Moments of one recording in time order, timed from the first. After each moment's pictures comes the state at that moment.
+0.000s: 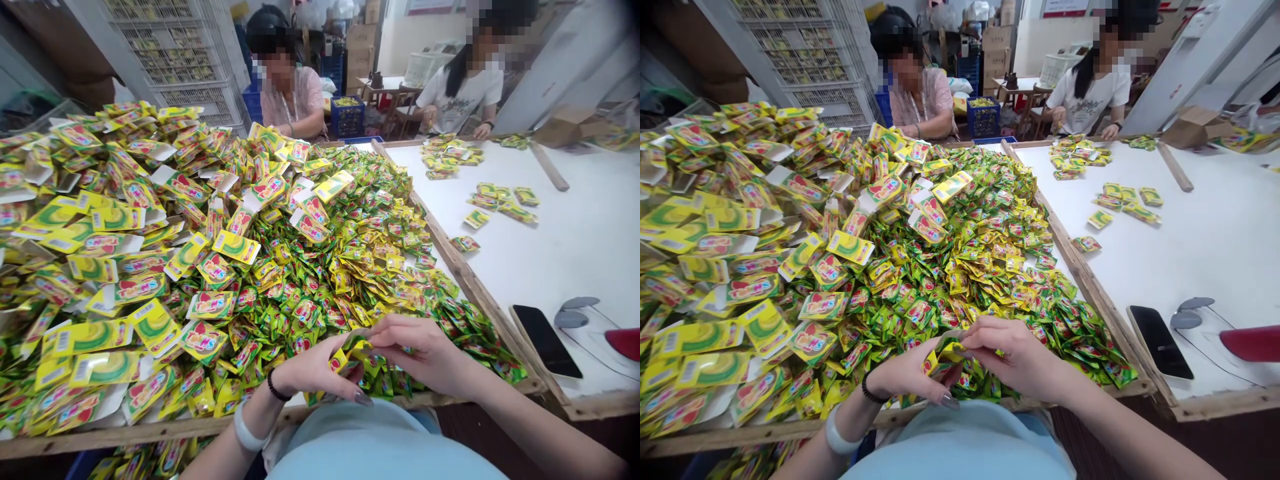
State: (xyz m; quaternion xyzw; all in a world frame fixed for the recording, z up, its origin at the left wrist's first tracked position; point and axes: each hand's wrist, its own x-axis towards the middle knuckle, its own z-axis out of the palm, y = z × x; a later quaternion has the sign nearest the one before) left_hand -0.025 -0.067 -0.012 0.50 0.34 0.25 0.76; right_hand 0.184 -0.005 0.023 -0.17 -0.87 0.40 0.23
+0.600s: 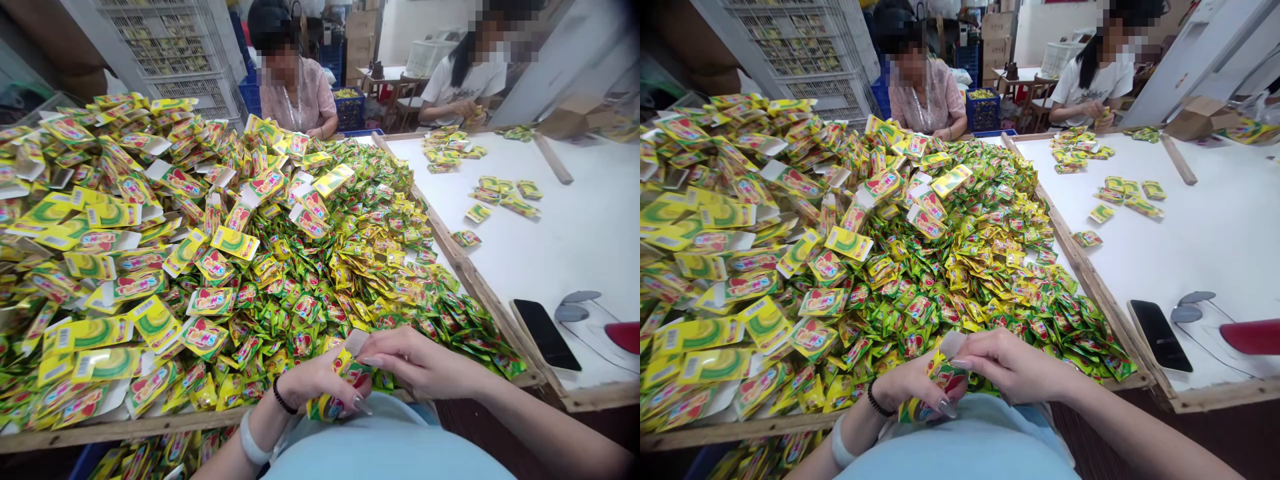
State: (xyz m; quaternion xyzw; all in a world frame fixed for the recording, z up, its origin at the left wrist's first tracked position) left_hand -0.012 -0.080 -0.037 0.37 0.25 0.24 0.86; right_hand 0.177 -0.013 0.023 -0.13 -0.84 0.52 0.09
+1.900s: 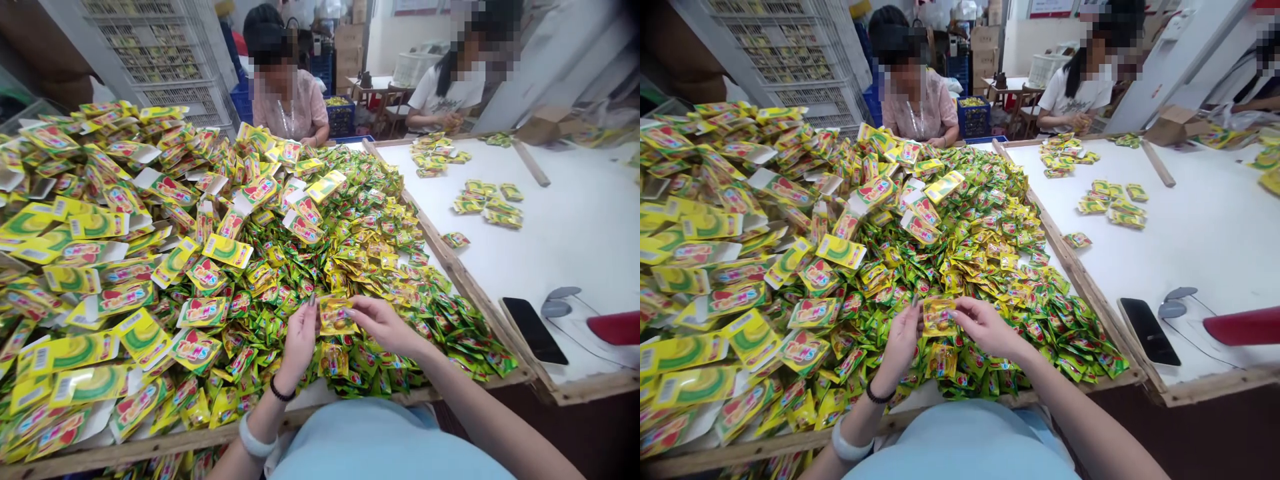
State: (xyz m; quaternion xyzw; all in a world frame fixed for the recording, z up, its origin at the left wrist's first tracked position) left_hand -0.028 -0.050 -0.050 0.39 0.58 0.54 0.46; right_hand 0.149 0.013 -0.021 -0.31 -0.74 0.55 0.23
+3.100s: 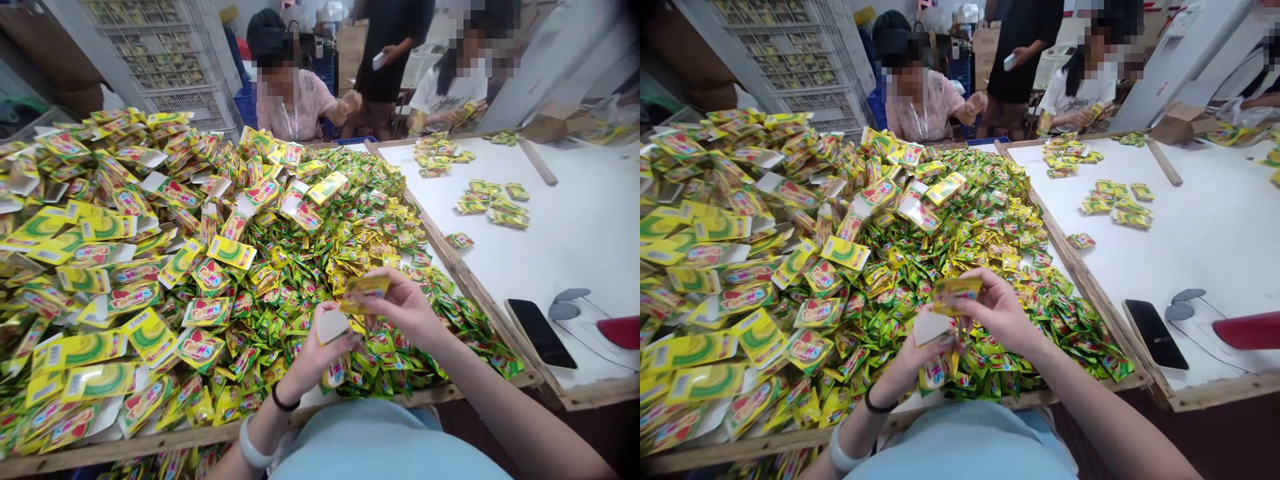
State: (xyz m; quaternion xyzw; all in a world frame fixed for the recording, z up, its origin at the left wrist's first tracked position) left_hand -0.007 -0.067 -0.023 0.34 0.40 0.53 0.67; right_hand 0.151 0.017 0.022 -0.25 -0.58 0.67 0.38
